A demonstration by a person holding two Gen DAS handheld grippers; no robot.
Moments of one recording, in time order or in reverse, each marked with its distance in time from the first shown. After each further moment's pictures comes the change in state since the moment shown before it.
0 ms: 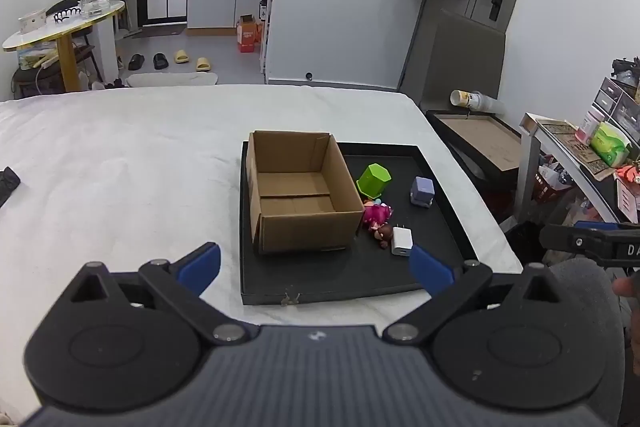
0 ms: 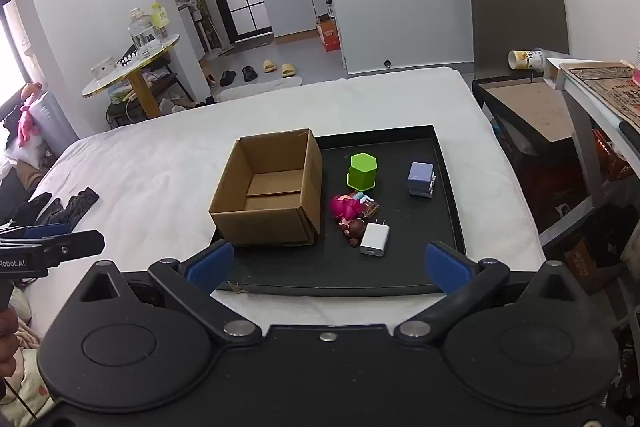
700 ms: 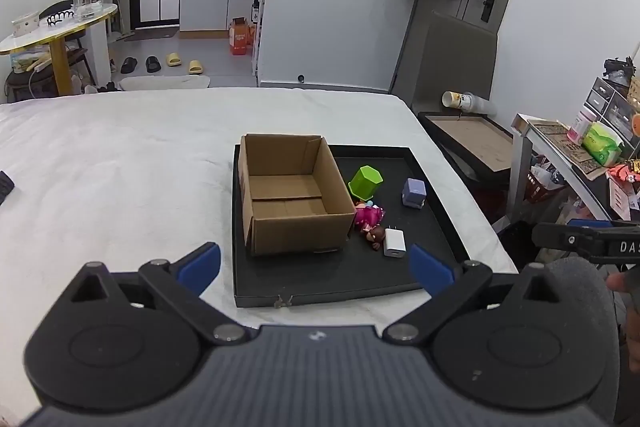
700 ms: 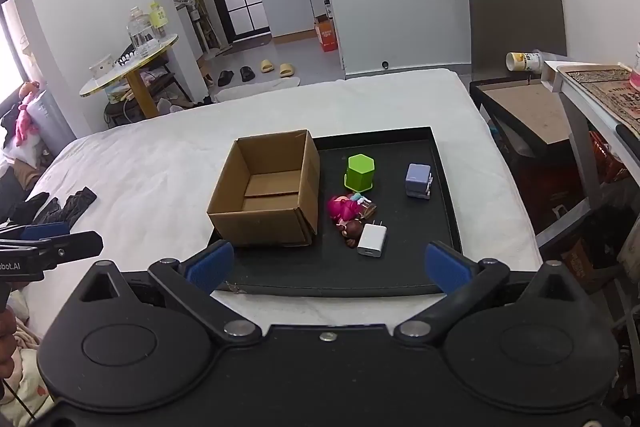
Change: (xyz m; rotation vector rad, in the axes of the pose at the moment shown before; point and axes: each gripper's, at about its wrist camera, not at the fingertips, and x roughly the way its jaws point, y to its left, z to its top) left arm -0.002 0.000 0.001 0.009 0.000 -0.023; right arm -0.003 0.002 0.000 -0.003 -0.010 -0.010
